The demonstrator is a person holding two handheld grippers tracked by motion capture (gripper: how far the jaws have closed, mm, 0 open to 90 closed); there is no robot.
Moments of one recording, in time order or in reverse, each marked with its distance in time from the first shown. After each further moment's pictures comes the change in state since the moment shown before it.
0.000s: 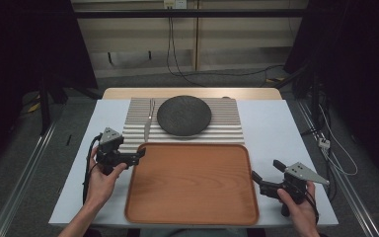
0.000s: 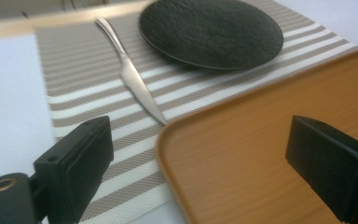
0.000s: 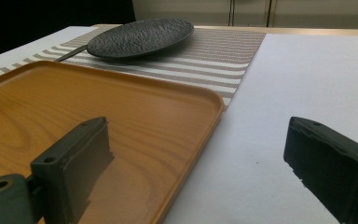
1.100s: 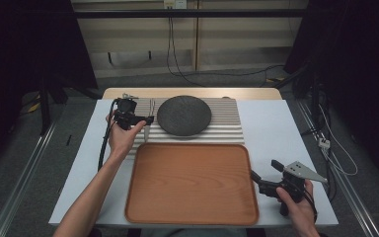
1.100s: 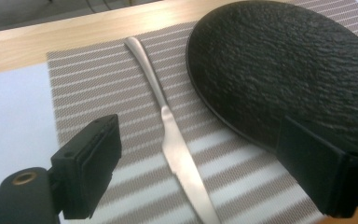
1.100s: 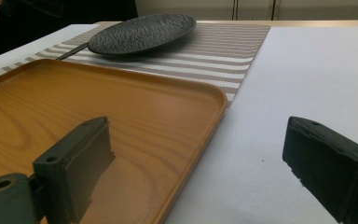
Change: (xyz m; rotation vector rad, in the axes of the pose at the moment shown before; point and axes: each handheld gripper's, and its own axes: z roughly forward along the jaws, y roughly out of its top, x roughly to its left) left arm 0.047 0.081 0.102 0.142 0.113 -0.044; right arm -0.002 -0.002 0.006 0.020 0.019 0.022
